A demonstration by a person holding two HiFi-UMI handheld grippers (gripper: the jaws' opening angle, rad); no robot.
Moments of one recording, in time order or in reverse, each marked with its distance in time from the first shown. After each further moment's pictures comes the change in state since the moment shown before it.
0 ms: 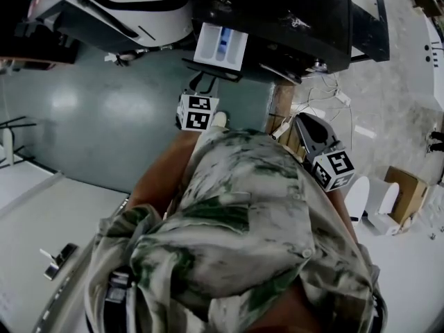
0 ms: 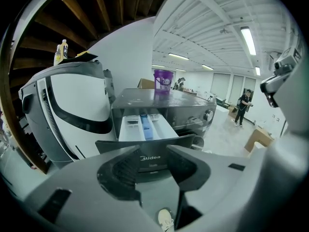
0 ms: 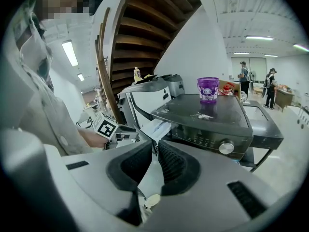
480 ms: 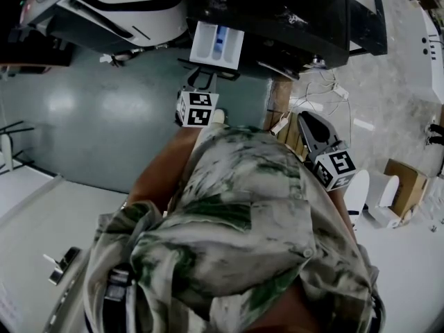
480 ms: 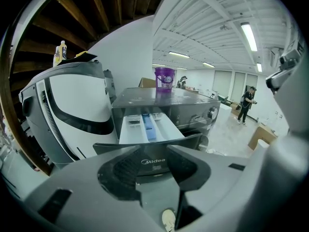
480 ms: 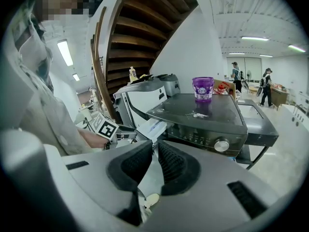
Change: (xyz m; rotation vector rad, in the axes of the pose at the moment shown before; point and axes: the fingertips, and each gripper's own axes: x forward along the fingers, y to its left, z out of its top) left arm 0.018 0.006 0.002 0.018 0.007 0.030; right arm -0.002 -0.011 -0.002 0.024 0.005 -0.048
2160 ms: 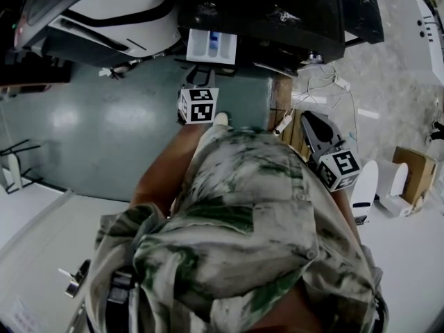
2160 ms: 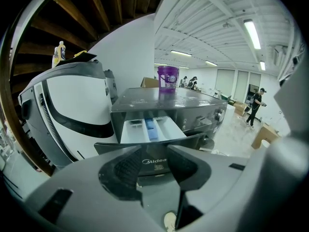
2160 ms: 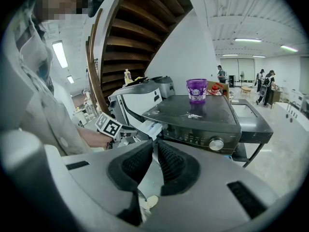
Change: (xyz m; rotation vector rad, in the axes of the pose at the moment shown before) left arm 0.028 0.010 0.021 -0.002 0.011 0.033; right arm -0.005 -0.009 0.003 0.040 -0.026 -0.058
